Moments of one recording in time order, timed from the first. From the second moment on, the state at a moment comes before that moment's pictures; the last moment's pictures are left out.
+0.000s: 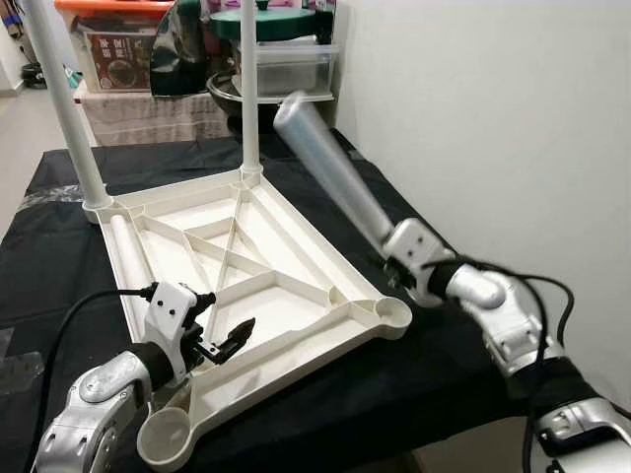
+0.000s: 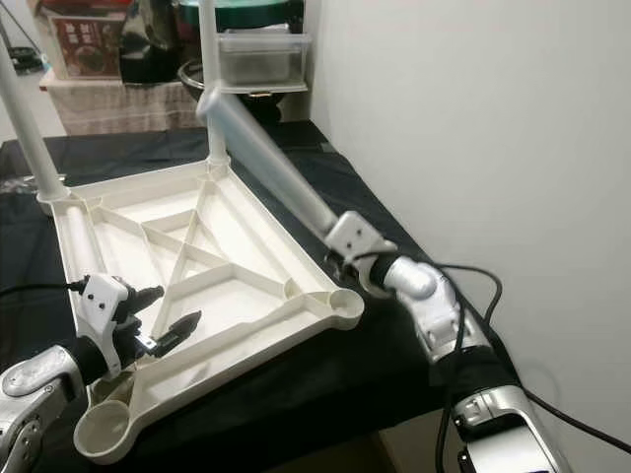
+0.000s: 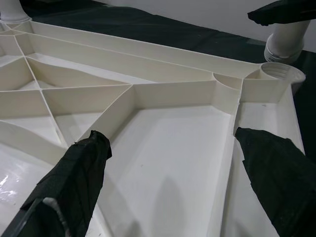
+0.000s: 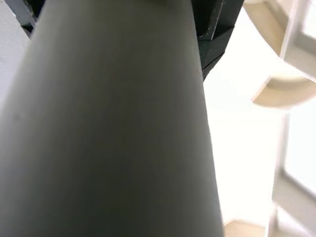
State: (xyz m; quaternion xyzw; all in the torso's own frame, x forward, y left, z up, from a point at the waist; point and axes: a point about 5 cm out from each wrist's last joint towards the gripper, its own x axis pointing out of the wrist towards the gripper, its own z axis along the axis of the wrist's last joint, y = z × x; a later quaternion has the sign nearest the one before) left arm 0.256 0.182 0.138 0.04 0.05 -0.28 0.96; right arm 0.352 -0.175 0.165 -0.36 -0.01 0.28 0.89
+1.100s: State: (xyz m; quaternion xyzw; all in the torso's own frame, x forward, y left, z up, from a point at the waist) left arm 0.261 0.175 0.132 0.04 0.04 -0.27 0.96; right arm 0.352 -0.178 0.195 -0.22 -0.10 0.31 0.92
